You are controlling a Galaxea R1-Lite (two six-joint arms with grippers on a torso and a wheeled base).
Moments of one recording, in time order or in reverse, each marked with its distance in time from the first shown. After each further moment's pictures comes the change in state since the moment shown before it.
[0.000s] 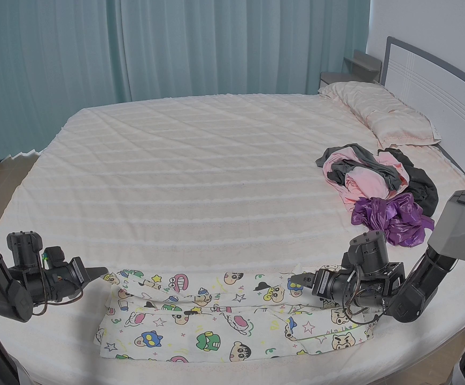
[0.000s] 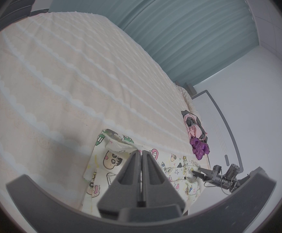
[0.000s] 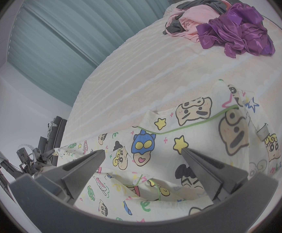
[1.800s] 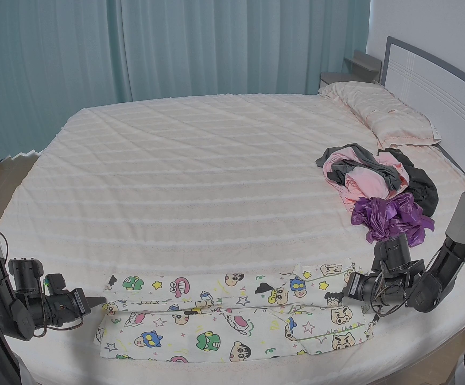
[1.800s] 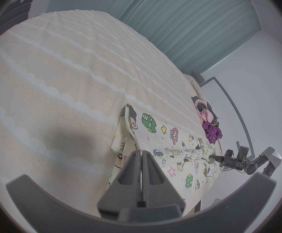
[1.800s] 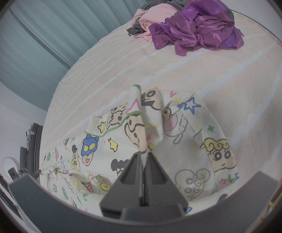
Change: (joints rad) left arm 0.054 0.124 0.189 -0.157 0.008 0.184; right arm -0.175 -0.030 0.071 0.127 -0.047 -0.060
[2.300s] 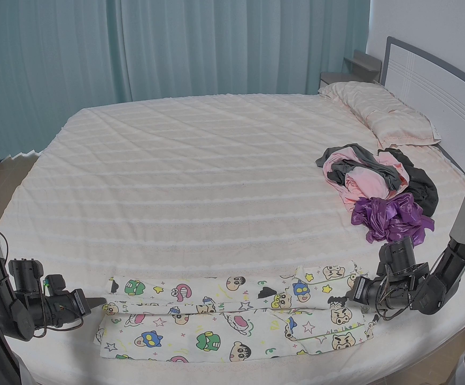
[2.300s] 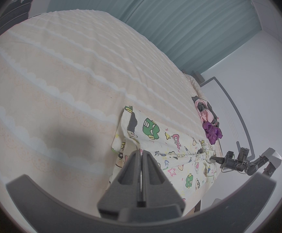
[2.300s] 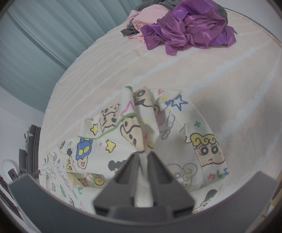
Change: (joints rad) left arm 0.001 0.002 0.003 0.000 0.001 0.001; right arm -0.022 -0.019 0.044 0.000 0.002 0.000
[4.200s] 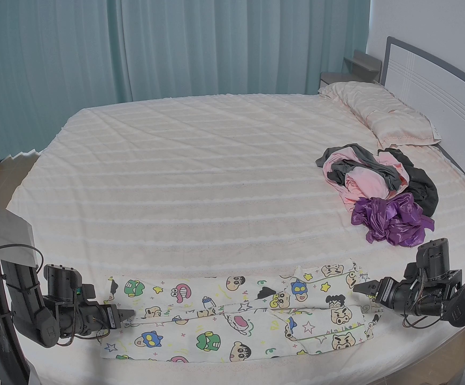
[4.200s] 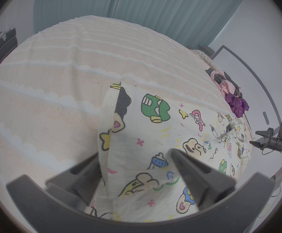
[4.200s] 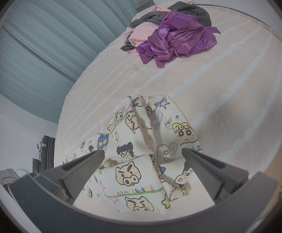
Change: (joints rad) left arm -0.282 0.088 -0.046 0.044 0.353 0.093; right arm -0.061 -0.226 0.224 -0.096 0.084 0.056
